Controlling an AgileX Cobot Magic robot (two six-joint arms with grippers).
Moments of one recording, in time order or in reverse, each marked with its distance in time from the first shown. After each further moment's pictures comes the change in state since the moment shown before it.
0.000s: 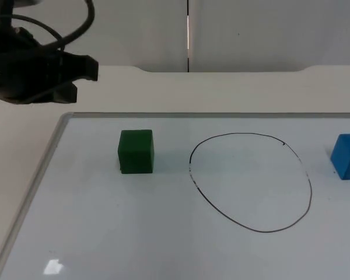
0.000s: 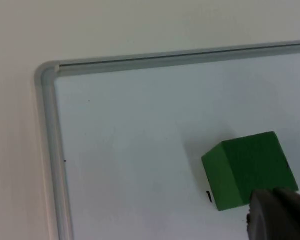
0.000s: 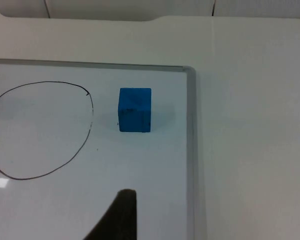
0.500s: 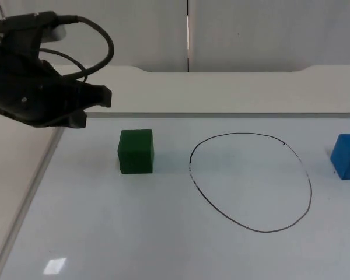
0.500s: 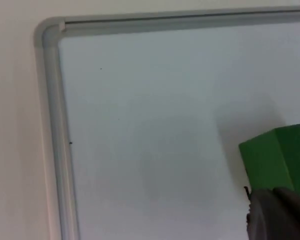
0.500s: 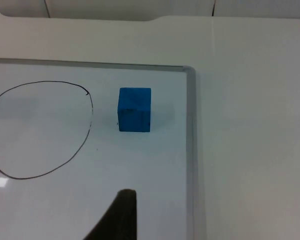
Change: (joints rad) right arm 0.000 0.000 0.000 0.000 0.000 -0.004; left arm 0.000 0.191 -0.061 -0.012 -0.040 0.000
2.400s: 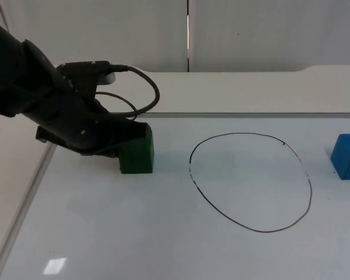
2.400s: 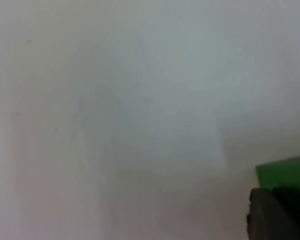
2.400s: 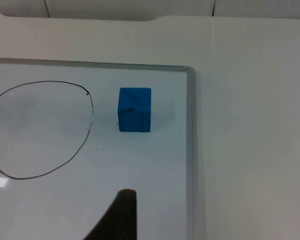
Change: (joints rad) right arm 0.000 0.000 0.000 0.000 0.000 0.000; left arm -0.088 0.297 -0.156 -0.044 -0.069 0.000
